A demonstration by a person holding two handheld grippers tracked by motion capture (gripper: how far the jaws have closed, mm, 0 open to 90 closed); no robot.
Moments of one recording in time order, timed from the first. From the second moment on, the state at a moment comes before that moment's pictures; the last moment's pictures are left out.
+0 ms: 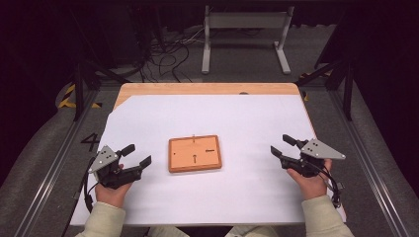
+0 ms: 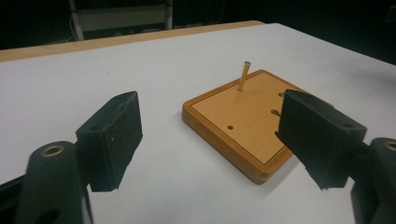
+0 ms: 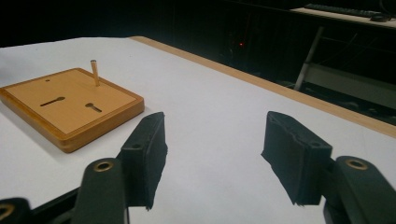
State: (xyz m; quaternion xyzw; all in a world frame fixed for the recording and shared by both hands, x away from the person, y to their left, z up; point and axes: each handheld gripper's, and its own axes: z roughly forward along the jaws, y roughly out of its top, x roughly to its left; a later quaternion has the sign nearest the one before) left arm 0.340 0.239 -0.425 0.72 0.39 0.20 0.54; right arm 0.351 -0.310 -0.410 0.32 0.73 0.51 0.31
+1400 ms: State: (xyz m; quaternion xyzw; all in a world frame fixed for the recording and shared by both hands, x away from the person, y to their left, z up) left arm 0.500 0.158 -0.402 0.84 0.41 0.06 0.35; right arm 0.321 -0.331 -0.412 0.35 0.74 0.50 0.28
